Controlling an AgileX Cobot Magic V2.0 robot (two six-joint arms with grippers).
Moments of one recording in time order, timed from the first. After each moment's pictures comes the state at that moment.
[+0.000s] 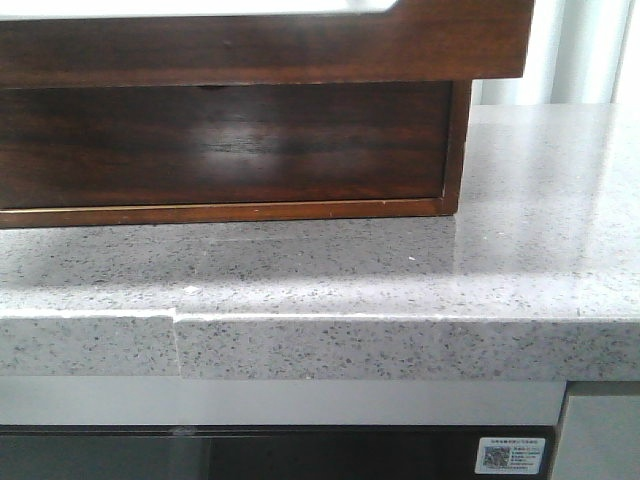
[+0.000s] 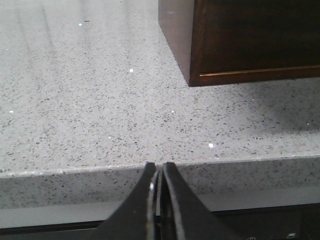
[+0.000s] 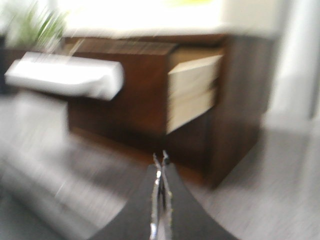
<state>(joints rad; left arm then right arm) -0.10 0.00 0.00 -0.07 0.33 0.13 0.52 -0.01 -0.02 -0.02 -0.07 -0.03</state>
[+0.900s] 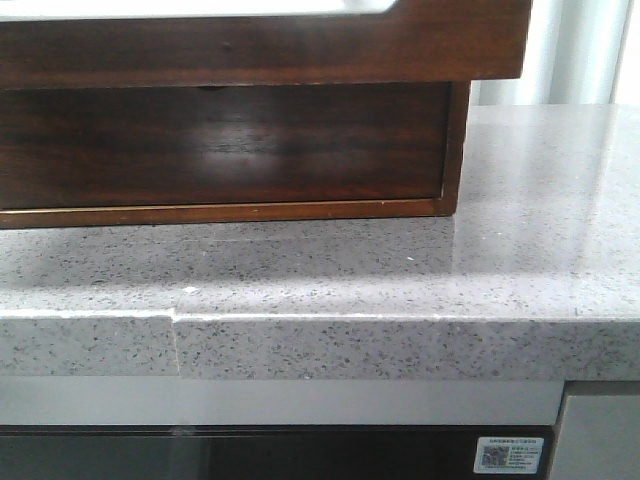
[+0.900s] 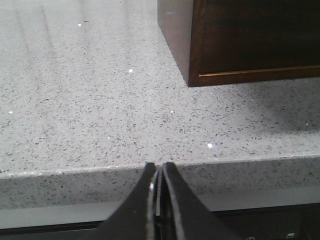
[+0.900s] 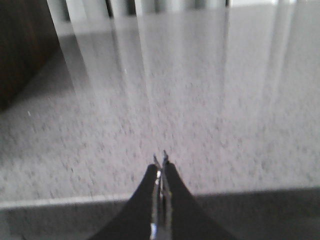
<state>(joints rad) -0.10 0.00 0.00 -0.07 0.33 0.13 -0.09 -0.01 0.02 -0.08 0.27 0.12</state>
